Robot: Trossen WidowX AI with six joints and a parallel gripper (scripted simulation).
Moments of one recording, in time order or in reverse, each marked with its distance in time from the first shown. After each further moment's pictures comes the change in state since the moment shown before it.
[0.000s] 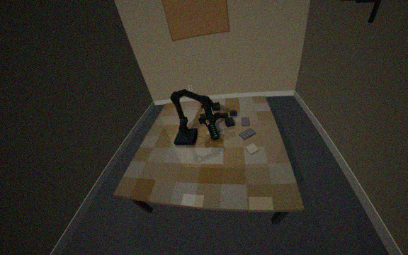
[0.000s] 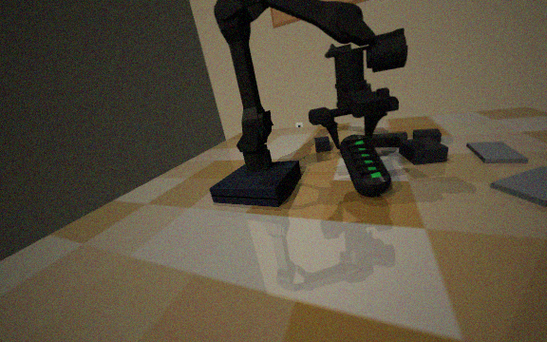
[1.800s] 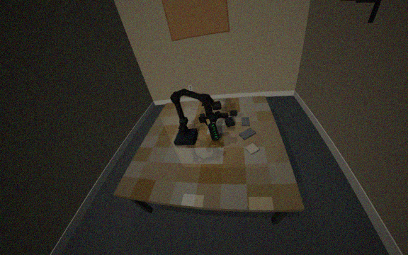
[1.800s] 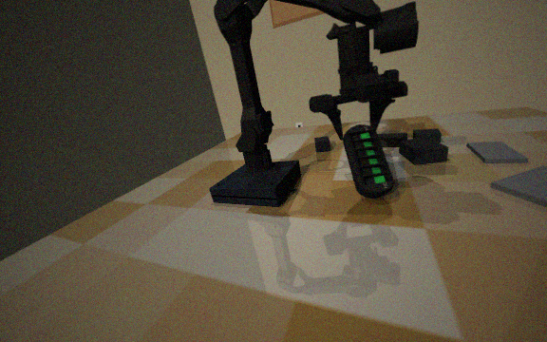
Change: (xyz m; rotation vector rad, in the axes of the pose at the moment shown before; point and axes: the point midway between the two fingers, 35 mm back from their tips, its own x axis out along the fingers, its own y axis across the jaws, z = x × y) arm -0.031 0.000 0.030 0.002 -0.006 0.000
